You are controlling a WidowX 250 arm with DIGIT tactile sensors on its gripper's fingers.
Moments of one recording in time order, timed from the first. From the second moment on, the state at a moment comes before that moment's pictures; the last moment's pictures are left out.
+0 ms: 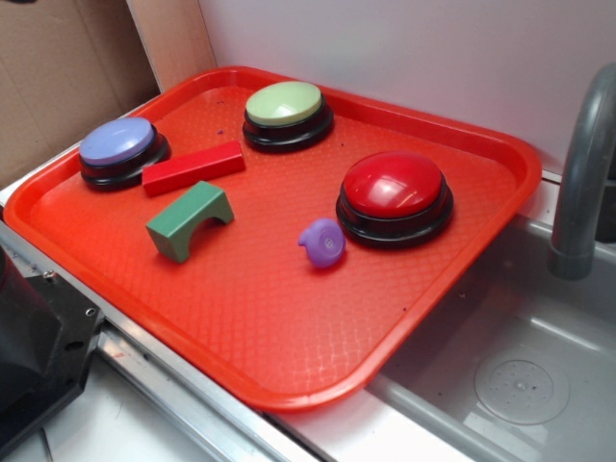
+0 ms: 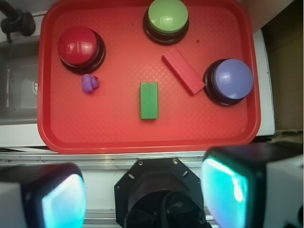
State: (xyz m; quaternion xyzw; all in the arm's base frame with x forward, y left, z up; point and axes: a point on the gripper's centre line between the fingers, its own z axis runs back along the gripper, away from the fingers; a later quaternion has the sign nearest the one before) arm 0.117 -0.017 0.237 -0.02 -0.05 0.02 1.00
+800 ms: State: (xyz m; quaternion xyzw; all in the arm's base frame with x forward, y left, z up) arm 0.129 -0.009 0.188 0.01 -0.04 0.01 1.00
